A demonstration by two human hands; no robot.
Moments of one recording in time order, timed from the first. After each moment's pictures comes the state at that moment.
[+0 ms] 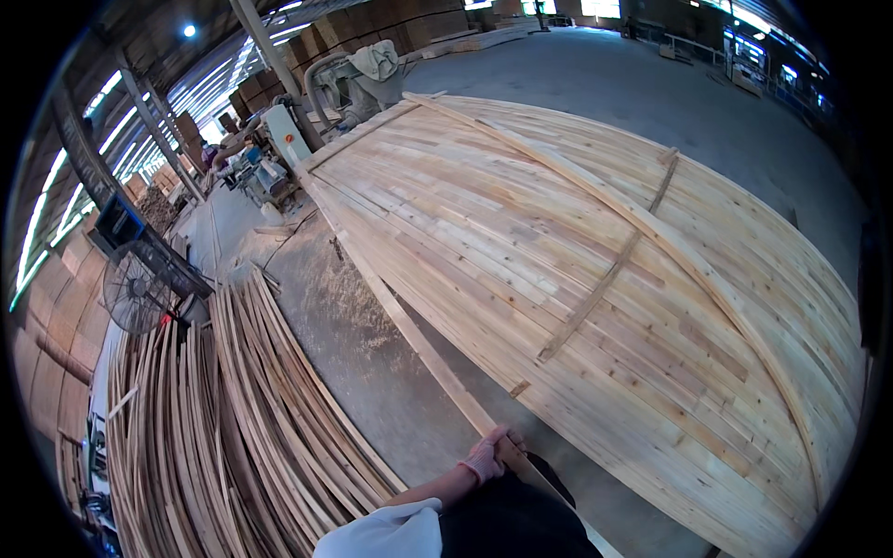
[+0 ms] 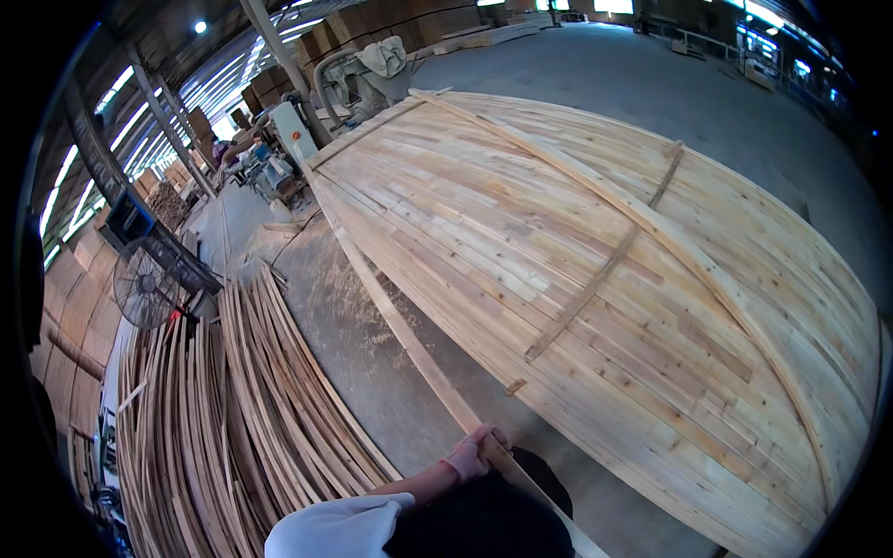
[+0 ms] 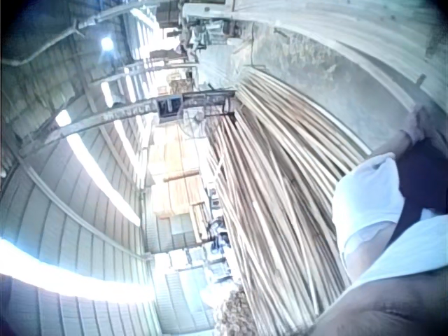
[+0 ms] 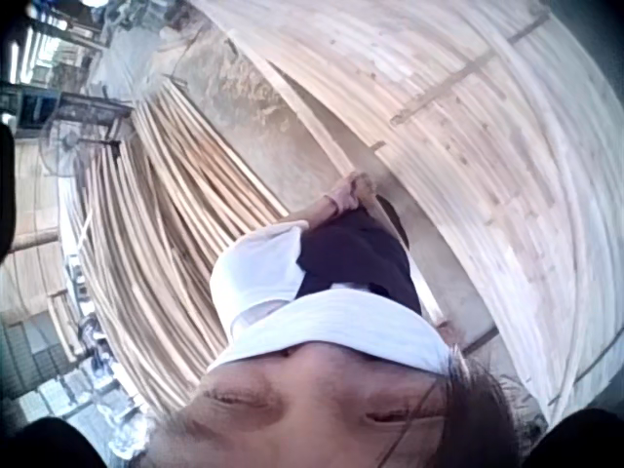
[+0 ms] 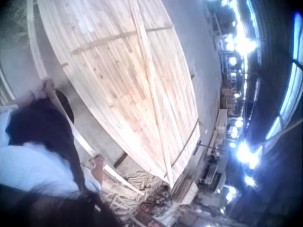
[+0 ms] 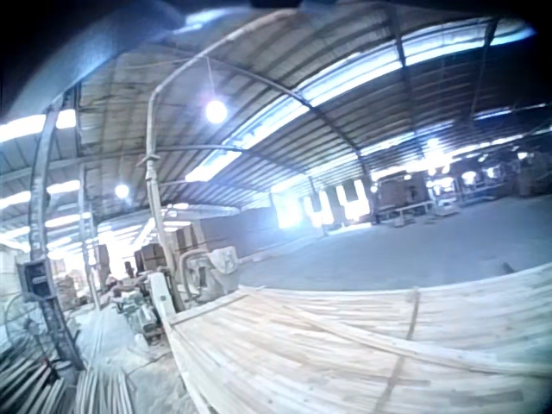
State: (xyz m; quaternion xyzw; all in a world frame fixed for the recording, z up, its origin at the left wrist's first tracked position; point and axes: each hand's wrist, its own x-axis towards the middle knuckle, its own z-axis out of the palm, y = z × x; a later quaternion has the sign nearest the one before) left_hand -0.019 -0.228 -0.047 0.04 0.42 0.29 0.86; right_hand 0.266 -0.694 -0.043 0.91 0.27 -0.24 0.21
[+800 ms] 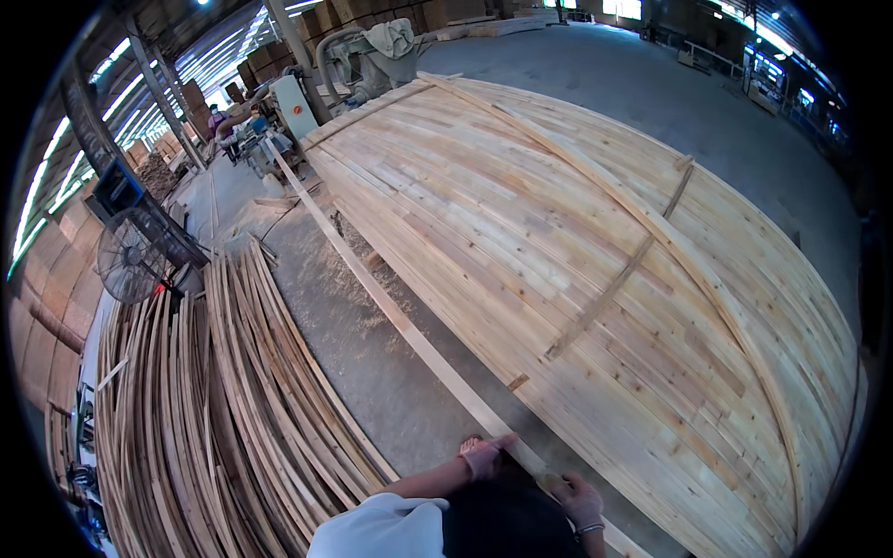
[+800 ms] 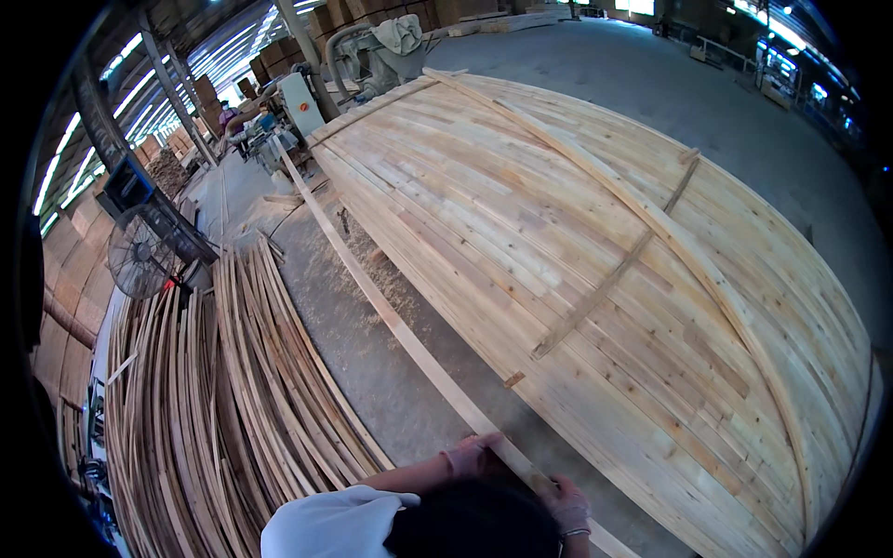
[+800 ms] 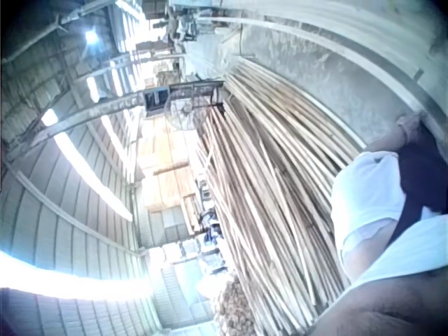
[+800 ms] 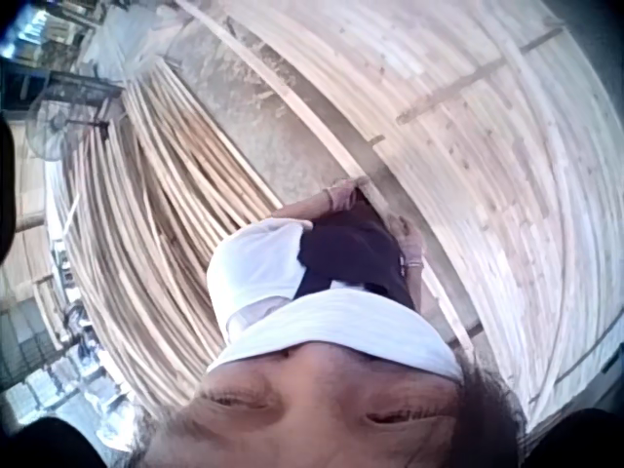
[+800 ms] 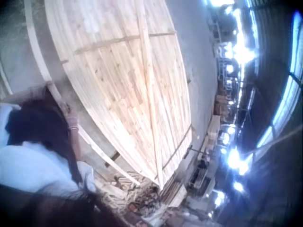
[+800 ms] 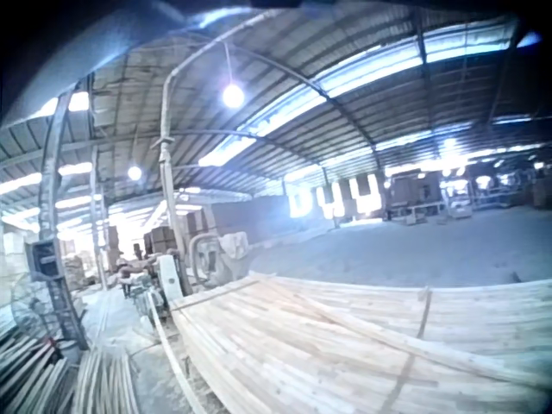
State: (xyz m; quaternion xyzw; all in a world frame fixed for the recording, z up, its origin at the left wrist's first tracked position) left_hand -0.028 -0.227 -0.066 0.03 0.43 0.15 0.89; right_hand 0.169 -0.394 0.004 0.82 0.38 -0.38 -0.18
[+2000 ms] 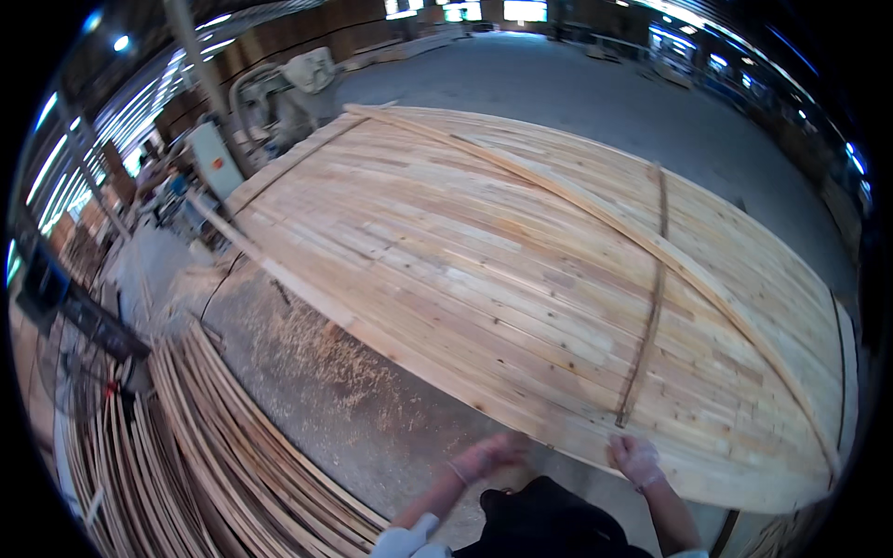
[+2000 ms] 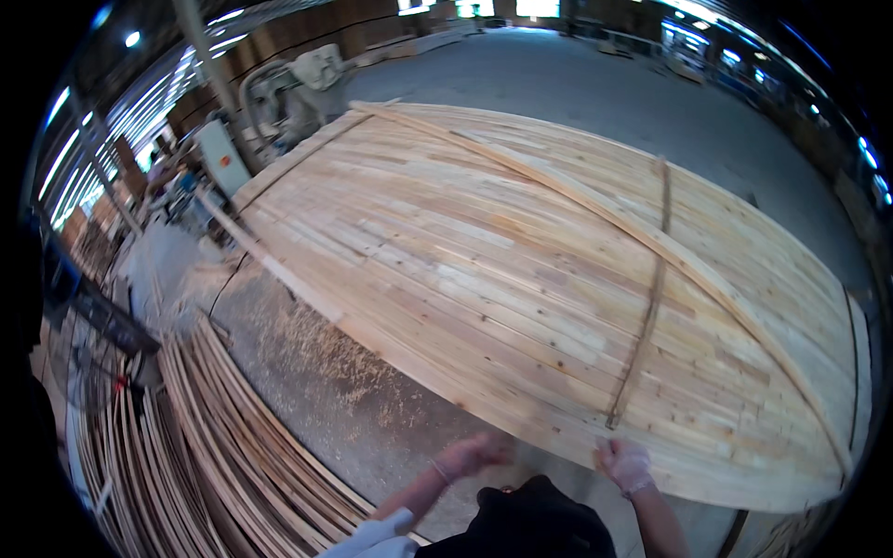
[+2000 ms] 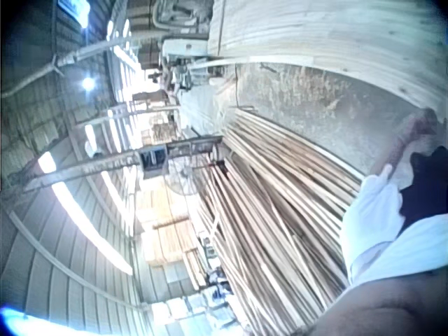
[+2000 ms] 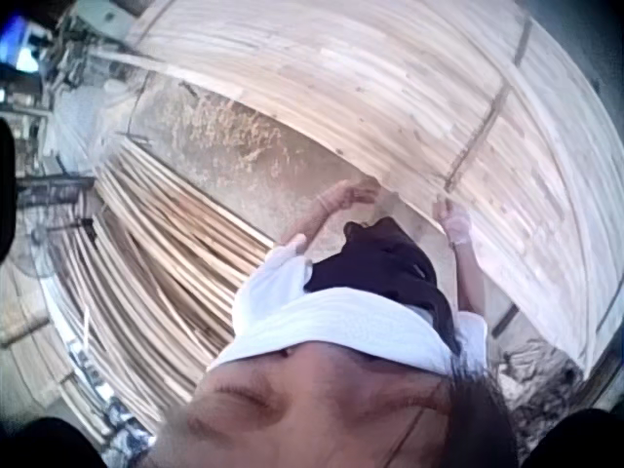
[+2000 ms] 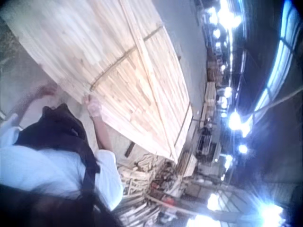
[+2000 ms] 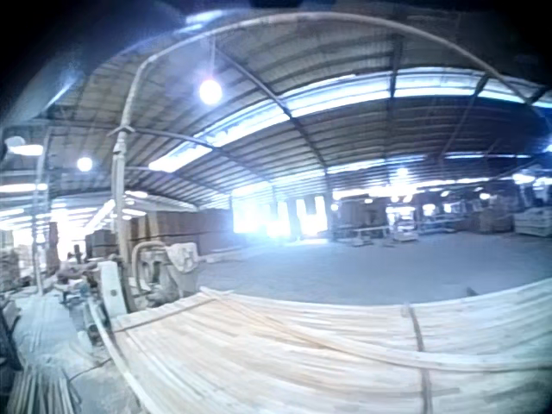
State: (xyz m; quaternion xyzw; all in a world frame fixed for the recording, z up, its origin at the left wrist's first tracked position) left_hand -0.159 0.068 -0.059 0.29 0.14 0.09 0.94; right_hand 0.112 -0.129 0.049 0.87 0.47 -0.16 -0.08
